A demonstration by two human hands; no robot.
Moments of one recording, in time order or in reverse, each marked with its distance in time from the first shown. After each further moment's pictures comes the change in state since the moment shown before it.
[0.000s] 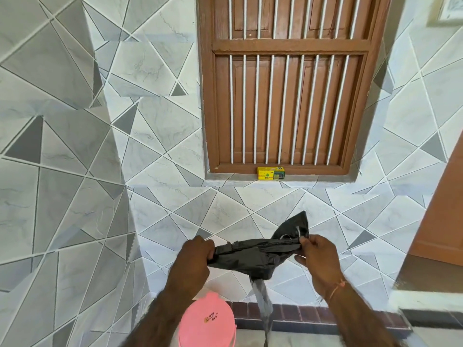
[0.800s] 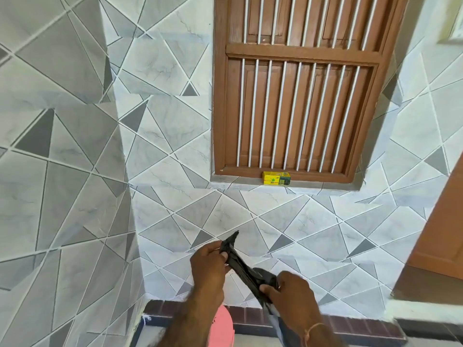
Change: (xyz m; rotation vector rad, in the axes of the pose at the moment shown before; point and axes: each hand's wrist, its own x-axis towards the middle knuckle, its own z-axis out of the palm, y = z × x) left_hand 0.007 0.013 0.007 -1.448 0.174 -0.703; right_hand -0.064 0.034 0.053 -0.928 -0.183 -0.153
